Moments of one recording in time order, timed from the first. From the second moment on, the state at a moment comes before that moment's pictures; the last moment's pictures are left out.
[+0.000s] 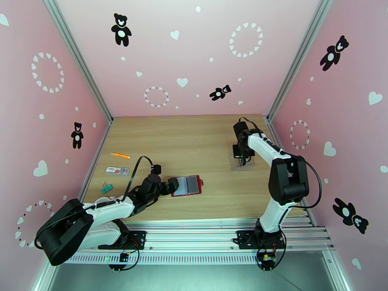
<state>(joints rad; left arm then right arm) -0.69 1.24 0.29 0.27 -0.05 -0.86 0.17 1.80 1.38 -0.94 0.20 0.19</state>
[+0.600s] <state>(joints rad) -0.69 1.25 0.29 0.28 -0.05 -0.85 0.17 1.85 1.40 -0.94 0.17 0.18</state>
